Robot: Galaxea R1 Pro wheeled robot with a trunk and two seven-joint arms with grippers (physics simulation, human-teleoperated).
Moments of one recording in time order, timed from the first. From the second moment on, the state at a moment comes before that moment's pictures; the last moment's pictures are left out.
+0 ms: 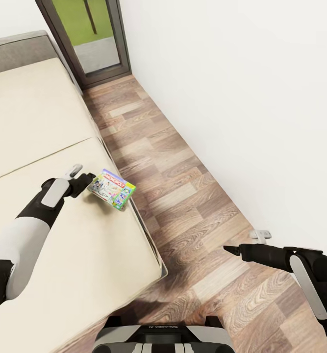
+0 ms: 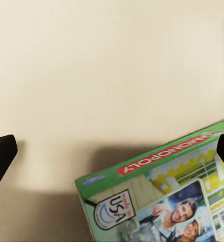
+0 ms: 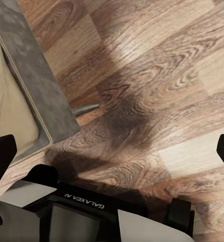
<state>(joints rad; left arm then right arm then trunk) -1.19 0.22 -0.09 -0.64 1.01 0.44 0.36 -0.40 -0.32 -0.09 -1.56 -0.33 1.04 0.47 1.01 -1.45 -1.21</state>
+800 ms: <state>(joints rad) -1.18 0.23 -0.08 -0.66 1.01 0.44 0.35 -0.40 -0.32 -0.09 -1.56 -0.33 1.04 0.47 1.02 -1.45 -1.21</state>
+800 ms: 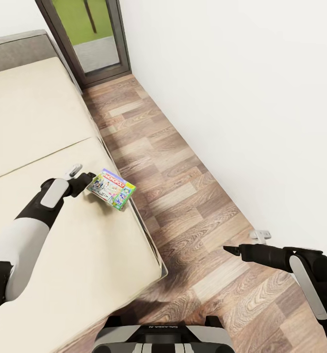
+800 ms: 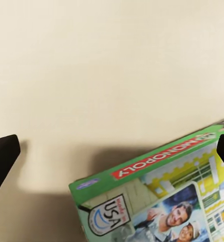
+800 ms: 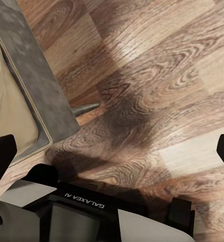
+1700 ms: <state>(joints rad) -1.07 0.34 0.01 -0.79 1.05 0.46 0.36 -0.38 -0.32 -0.08 -1.56 -0.33 1.04 0.47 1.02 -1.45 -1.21</state>
